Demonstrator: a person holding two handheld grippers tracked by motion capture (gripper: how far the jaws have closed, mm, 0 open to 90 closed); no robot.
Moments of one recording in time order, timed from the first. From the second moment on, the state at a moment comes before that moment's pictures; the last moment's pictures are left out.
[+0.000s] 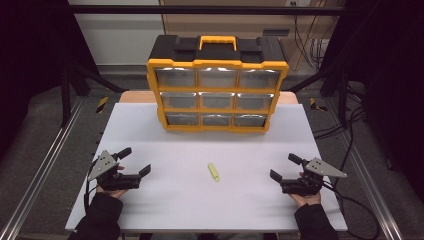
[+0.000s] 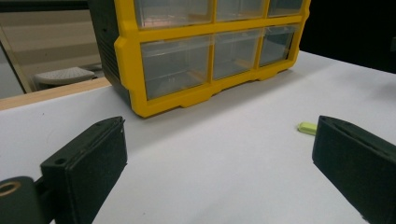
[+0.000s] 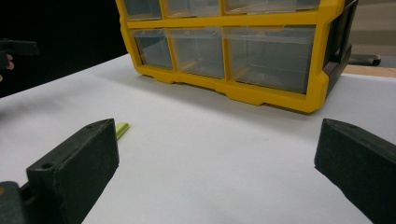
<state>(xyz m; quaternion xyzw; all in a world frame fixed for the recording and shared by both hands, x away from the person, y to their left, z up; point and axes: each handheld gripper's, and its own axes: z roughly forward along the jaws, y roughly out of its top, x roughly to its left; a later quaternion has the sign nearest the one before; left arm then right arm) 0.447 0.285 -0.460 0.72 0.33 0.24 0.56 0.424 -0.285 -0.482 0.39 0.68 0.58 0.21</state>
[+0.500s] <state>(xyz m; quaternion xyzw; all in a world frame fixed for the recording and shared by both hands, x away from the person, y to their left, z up) 0.452 0.272 -0.443 0.72 0.30 0.25 0.57 0.425 -0.284 -0.482 0.39 0.68 0.58 0.21</state>
